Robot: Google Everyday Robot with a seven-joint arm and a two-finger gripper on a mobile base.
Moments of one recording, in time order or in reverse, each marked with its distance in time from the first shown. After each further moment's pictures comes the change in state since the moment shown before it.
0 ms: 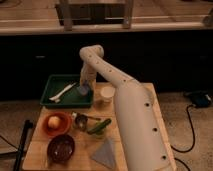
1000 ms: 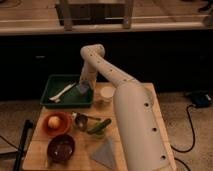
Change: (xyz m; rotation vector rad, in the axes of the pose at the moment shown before) arm 0.005 0.004 -0.004 0.000 -0.007 -0.001
